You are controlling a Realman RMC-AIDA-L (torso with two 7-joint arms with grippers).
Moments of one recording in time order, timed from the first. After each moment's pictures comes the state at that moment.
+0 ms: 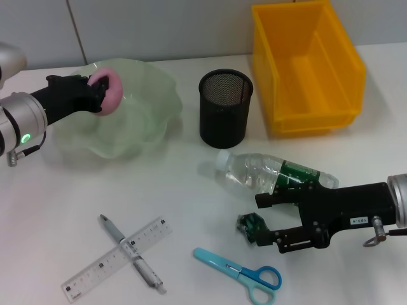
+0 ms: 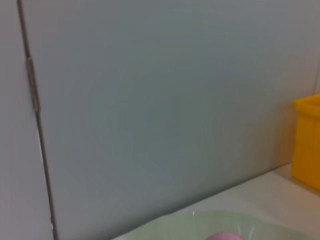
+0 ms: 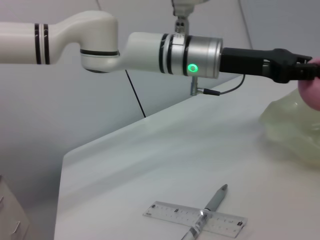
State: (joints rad) left arm -0.53 -2.07 1.31 0.70 1.44 0.62 -1.42; right arm 0.47 2.03 -0.88 -0.58 -1.94 -1.67 1.33
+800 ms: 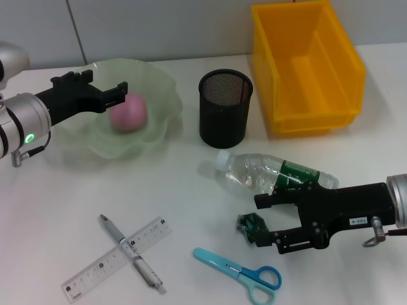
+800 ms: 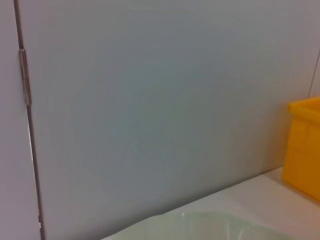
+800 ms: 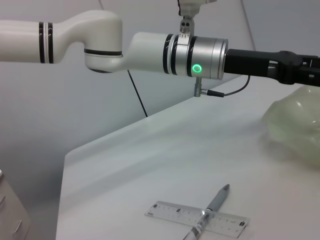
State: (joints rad) left arm -0.56 -2.07 1.31 0.66 1.42 0.62 -1.44; right arm 0.47 2.03 -0.88 -0.58 -1.95 -1.68 1.33
